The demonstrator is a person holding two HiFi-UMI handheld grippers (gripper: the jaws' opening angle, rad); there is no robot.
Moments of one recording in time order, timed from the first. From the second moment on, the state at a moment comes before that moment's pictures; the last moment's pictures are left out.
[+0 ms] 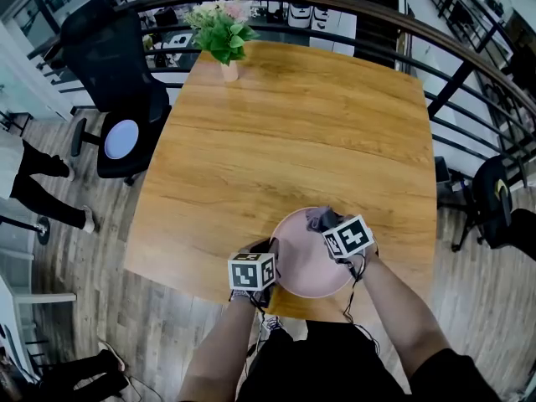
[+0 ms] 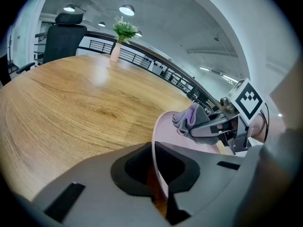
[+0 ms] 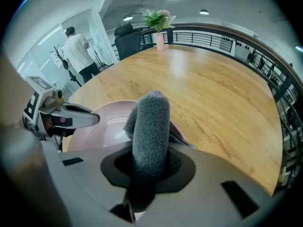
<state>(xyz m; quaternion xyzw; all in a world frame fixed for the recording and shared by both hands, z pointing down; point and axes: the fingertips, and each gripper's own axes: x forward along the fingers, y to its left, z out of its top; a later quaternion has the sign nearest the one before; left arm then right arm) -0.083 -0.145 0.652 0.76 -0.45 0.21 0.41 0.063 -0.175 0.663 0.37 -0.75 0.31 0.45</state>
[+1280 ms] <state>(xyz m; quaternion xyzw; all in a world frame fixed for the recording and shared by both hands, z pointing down) -0.082 -0.140 0.650 0.76 -0.46 0.21 0.41 0.067 -0.112 0.631 0.44 -0.75 0.30 0.38</state>
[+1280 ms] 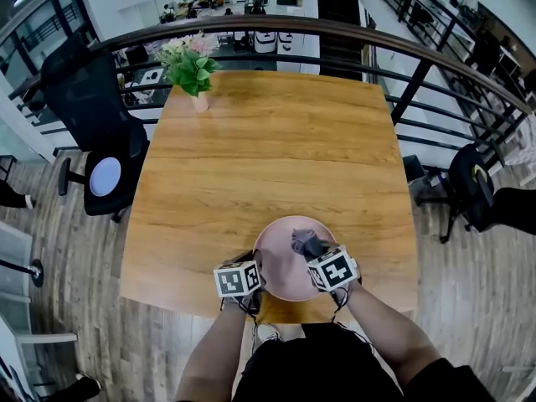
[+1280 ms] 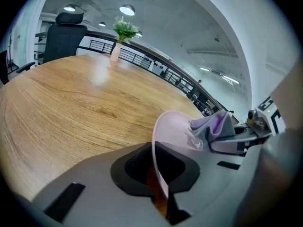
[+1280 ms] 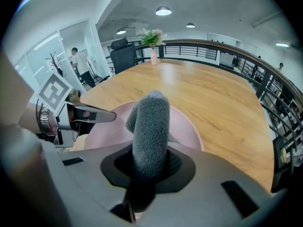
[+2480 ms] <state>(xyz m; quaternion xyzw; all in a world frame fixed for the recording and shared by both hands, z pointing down) -0.079 -0.143 0.655 0.77 -0.43 0.19 0.43 -0.003 -0.061 0.665 0.32 -0.77 0.34 0.43</state>
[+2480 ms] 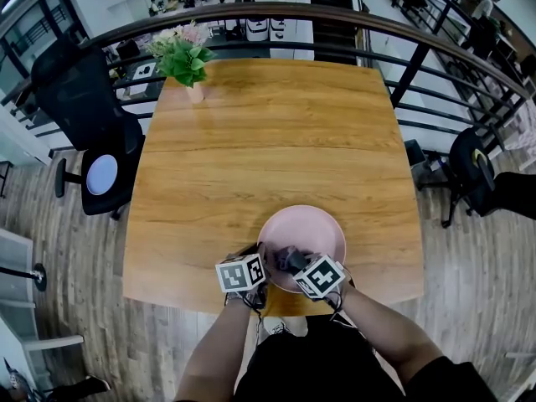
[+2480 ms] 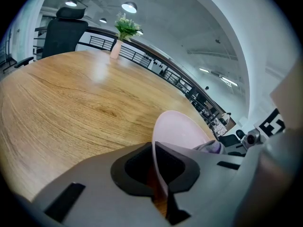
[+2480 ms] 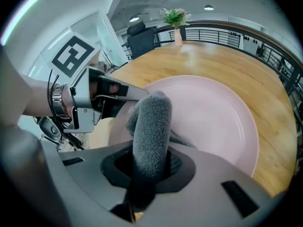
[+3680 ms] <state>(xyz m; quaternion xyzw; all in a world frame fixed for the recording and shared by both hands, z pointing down) -0.084 -0.143 0.654 0.76 -0.44 0.20 0.43 0.104 -0.156 0.651 0.49 -0.71 0.24 0.44</state>
